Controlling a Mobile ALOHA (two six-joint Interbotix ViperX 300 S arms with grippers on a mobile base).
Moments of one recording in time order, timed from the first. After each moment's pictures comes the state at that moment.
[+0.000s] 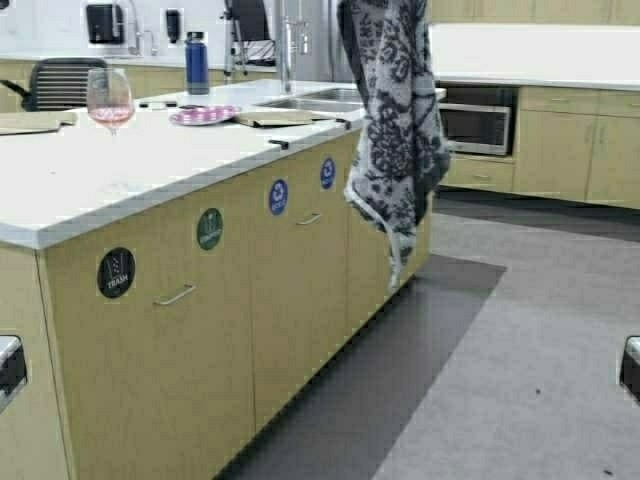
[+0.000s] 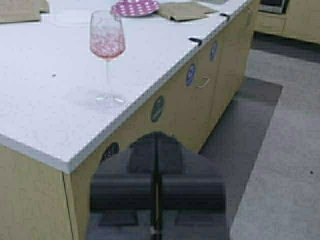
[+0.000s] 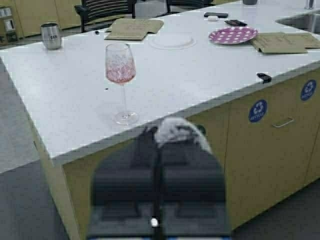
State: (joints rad) left arm -0.01 -0.81 1.27 0.02 -0.40 -0.09; right arm 0.50 -0.35 0.76 -0.12 -0.41 0.15
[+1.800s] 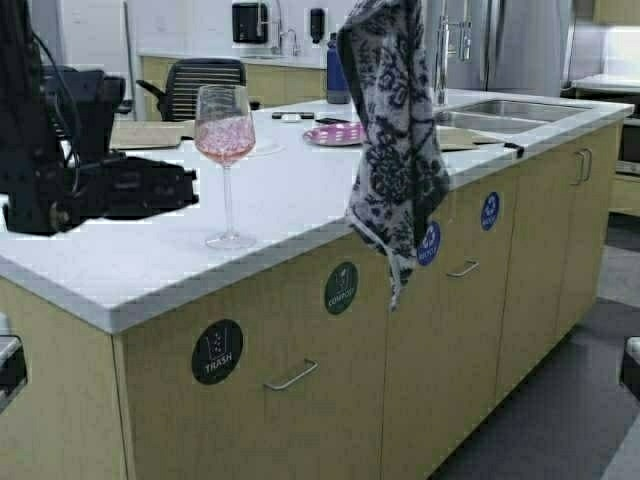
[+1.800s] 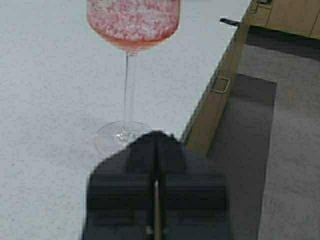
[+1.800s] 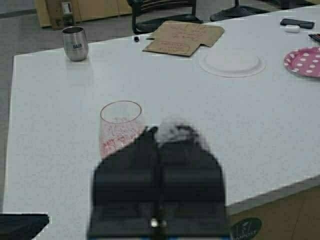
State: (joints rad) left arm -0.23 0.58 0.93 0.12 -1.46 -0.09; right arm 0.50 -0.29 0.77 -0.12 -0.44 0.15
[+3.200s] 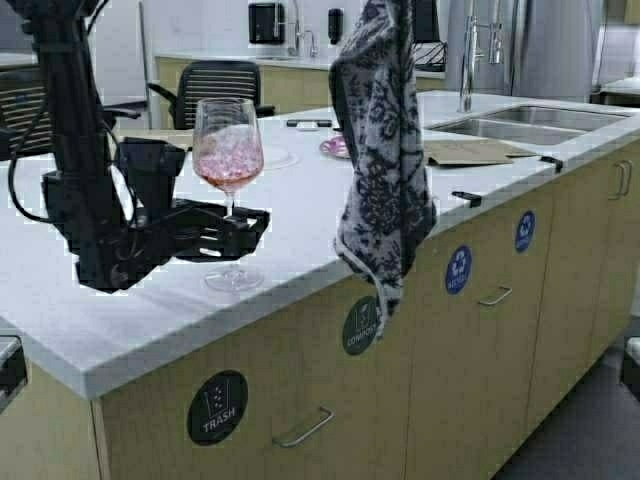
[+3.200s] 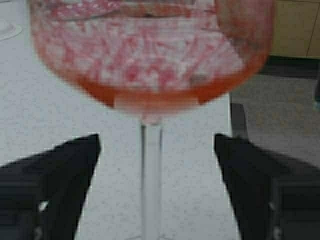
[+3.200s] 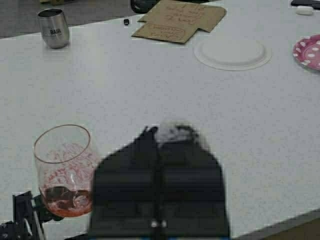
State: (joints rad) left arm -0.29 0.87 0.58 0.26 -1.53 -0.04; right arm 0.50 -0.22 0.78 -0.12 -0.44 0.15
